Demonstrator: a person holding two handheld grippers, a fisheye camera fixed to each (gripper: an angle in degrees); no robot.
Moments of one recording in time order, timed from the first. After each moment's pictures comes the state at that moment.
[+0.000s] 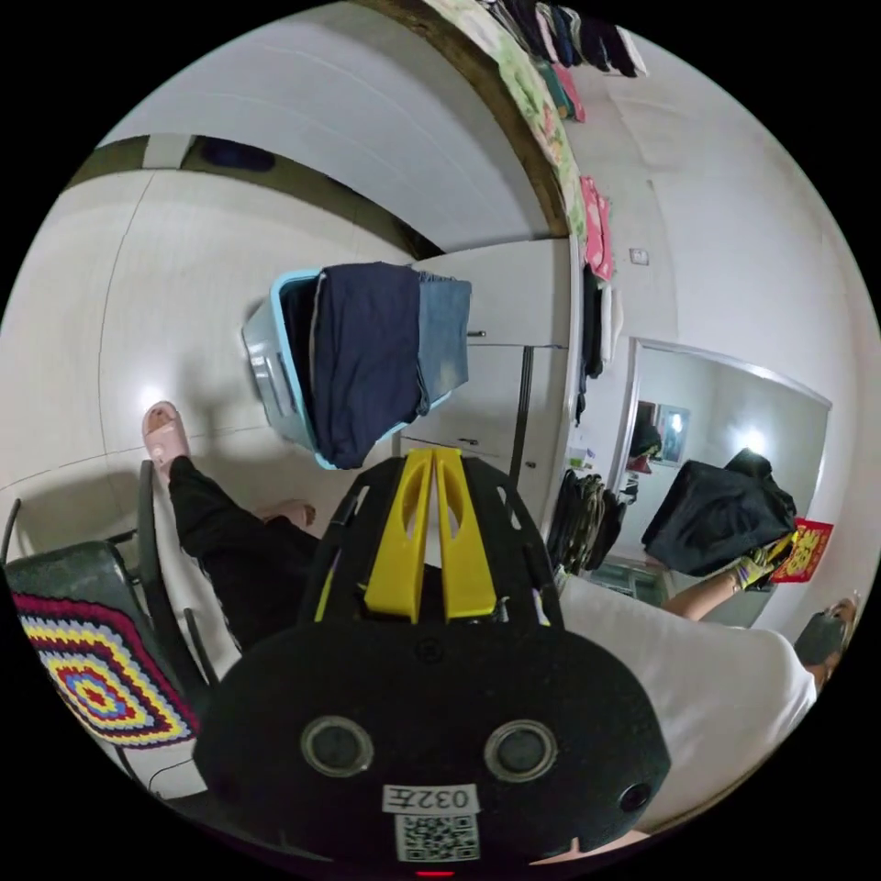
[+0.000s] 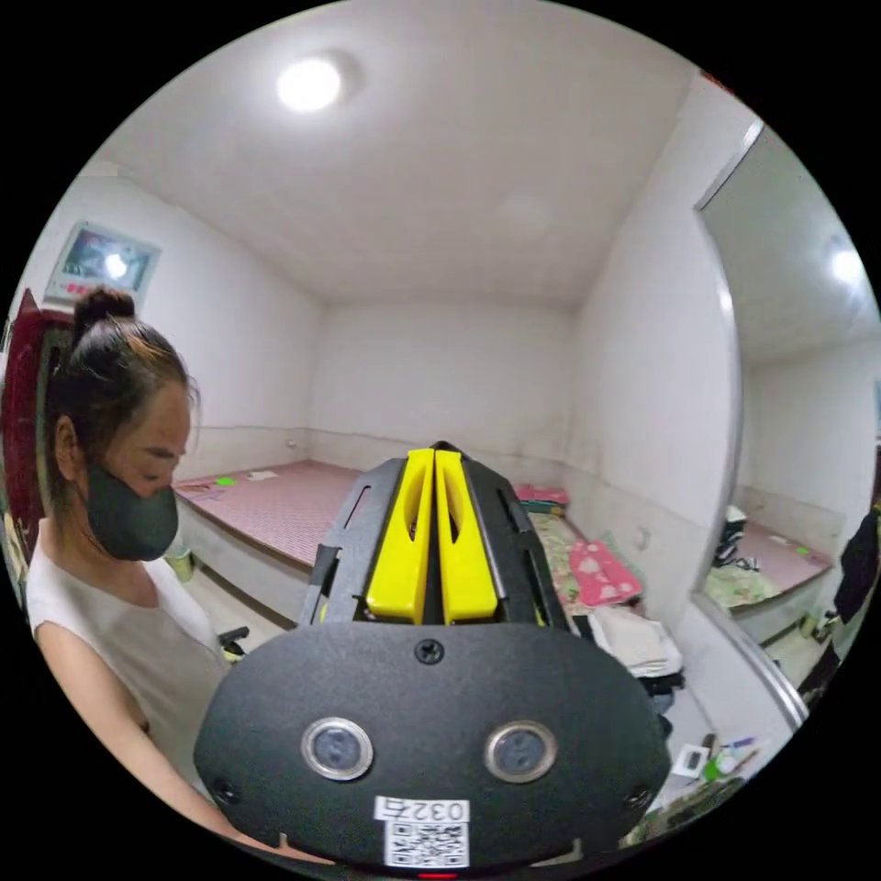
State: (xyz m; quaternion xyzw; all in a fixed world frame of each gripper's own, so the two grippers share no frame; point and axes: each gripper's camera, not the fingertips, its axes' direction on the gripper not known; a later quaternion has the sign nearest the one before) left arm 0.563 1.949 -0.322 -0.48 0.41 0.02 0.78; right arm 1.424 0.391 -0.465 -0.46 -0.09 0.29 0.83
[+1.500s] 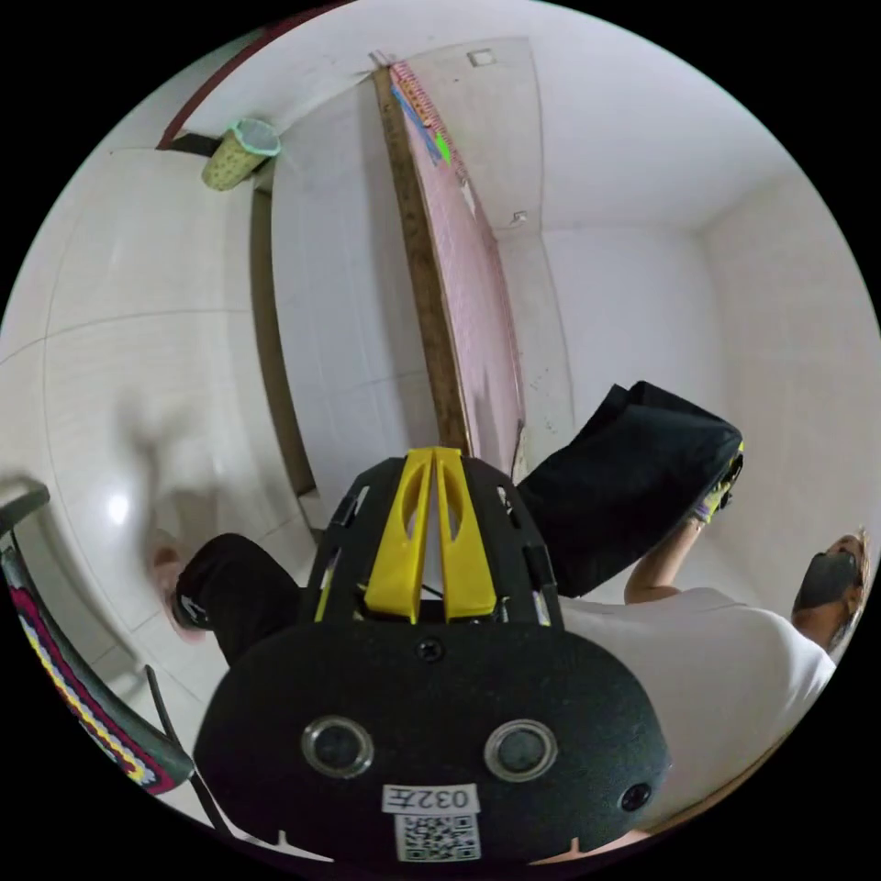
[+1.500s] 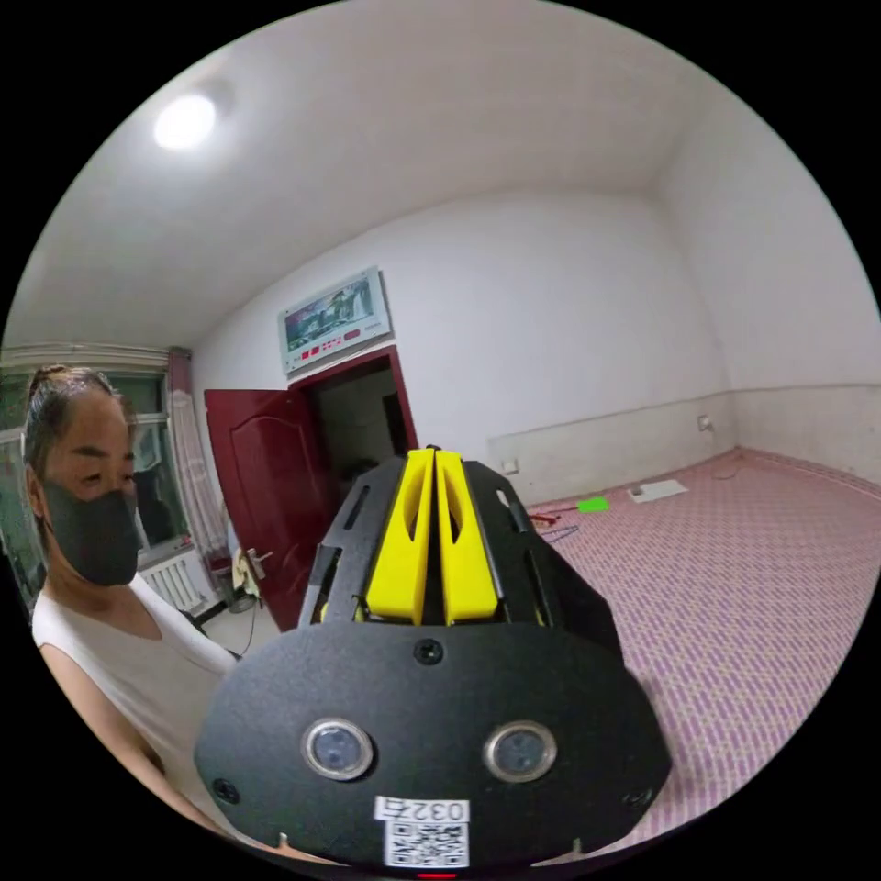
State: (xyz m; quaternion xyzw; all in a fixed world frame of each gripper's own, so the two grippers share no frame) left arm 0.562 2.284 -0.013 0.03 0.30 -0.43 0.85; right arm 0.896 1.025 -0.291 -0.19 -0.63 0.56 0.49
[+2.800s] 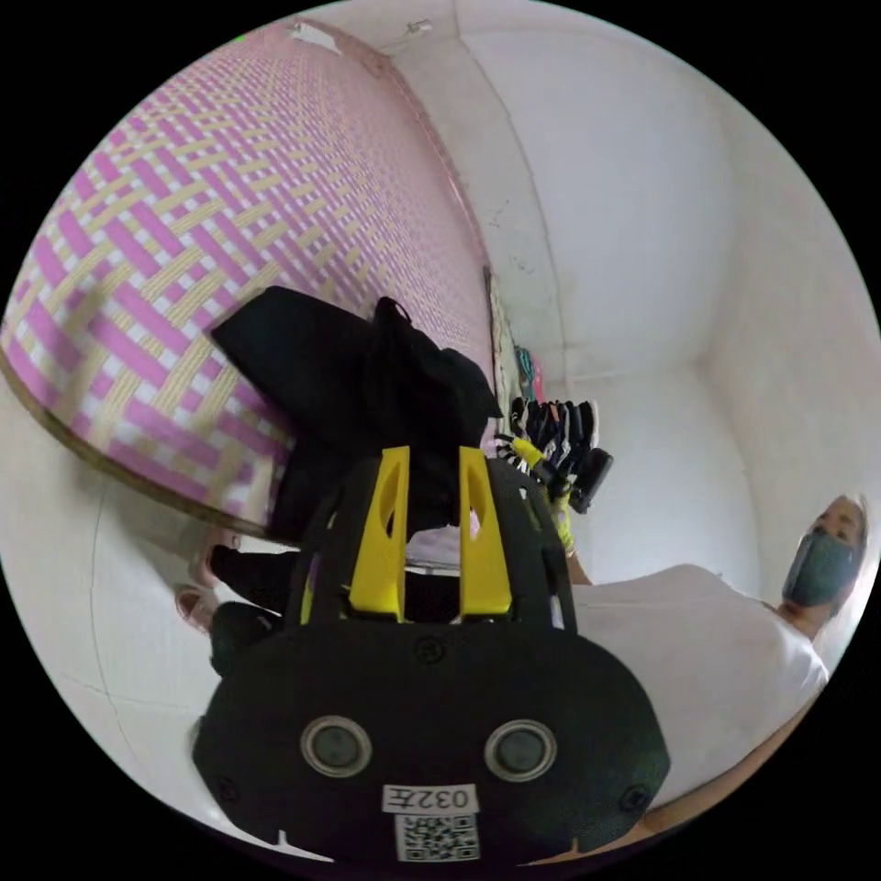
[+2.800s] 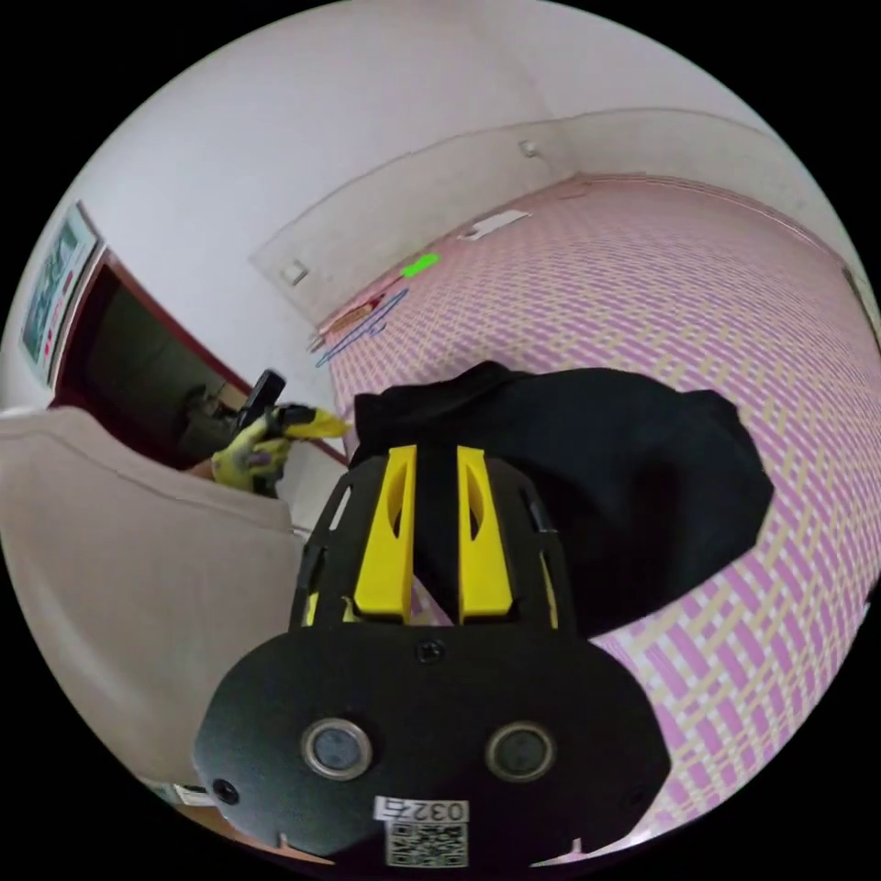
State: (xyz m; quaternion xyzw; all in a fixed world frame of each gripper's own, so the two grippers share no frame) left arm 0.500 2.049 0.584 -0.20 0.45 -0.16 0.86; right arm 0.815 1.450 -0.718 -0.60 -0.56 0.41 0.39
